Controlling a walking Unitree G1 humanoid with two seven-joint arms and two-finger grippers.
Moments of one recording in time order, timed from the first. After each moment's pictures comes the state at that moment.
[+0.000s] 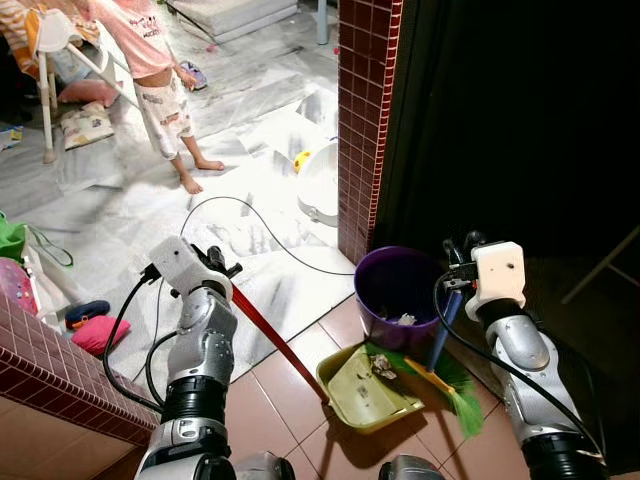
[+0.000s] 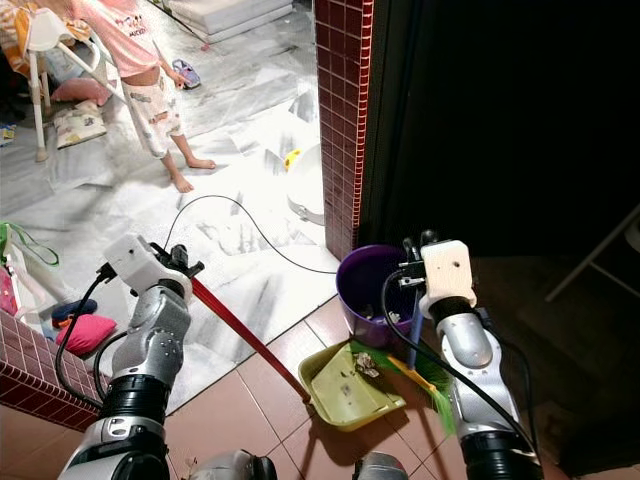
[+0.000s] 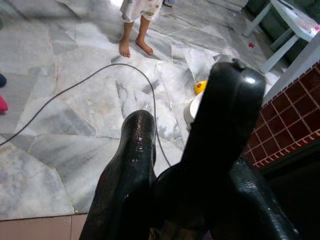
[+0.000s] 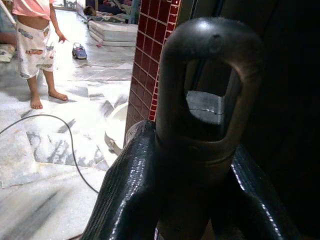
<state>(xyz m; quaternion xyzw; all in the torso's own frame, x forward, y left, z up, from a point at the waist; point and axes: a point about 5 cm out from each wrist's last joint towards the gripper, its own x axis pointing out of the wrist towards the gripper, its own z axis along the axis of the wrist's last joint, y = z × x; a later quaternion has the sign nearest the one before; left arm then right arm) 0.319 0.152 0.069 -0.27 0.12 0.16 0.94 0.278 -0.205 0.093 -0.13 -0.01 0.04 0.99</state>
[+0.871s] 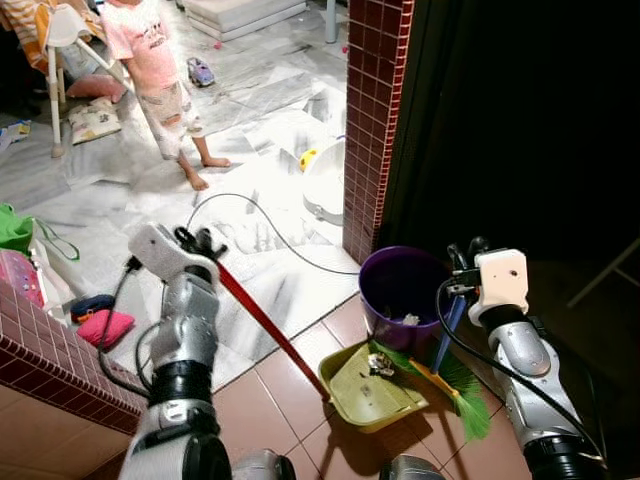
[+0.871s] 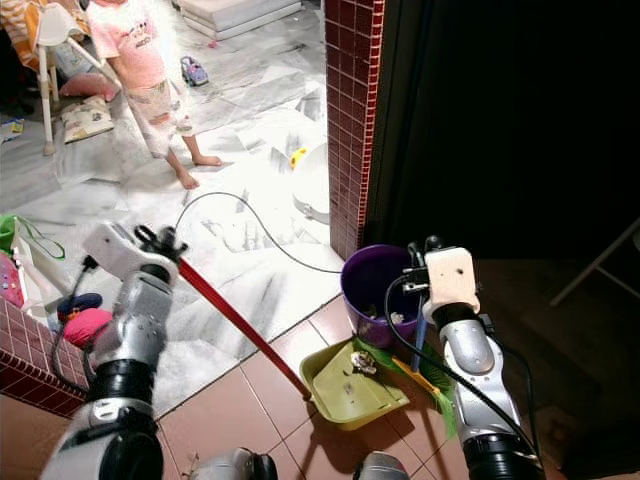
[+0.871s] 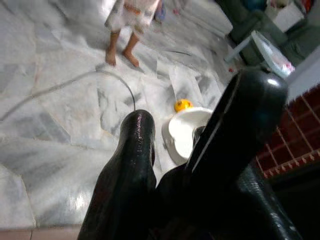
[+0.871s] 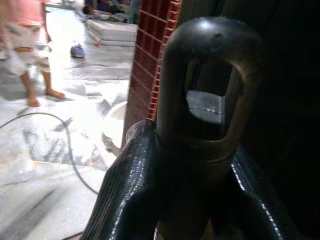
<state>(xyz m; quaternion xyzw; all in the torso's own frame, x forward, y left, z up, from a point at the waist) 0.334 0.178 0.091 -0.34 0.07 0.15 0.93 0.276 -0.212 0.085 -0.14 -0.01 0.02 0.99</state>
